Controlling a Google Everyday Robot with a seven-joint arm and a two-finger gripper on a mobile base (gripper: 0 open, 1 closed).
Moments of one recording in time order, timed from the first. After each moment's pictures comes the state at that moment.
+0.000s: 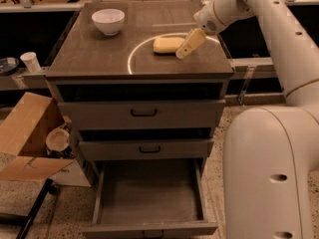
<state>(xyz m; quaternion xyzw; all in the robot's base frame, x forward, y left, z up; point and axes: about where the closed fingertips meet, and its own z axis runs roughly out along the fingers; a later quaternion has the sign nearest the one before) 0.802 -0.112 0.885 -0.53 0.75 0.12 0.38</state>
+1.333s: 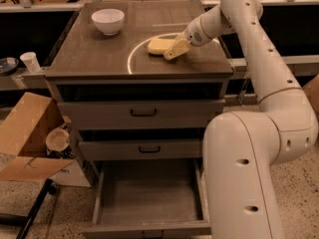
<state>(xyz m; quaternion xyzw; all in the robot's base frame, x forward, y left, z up) 0.837 -0.076 0.831 -0.49 0.76 0.18 0.38</state>
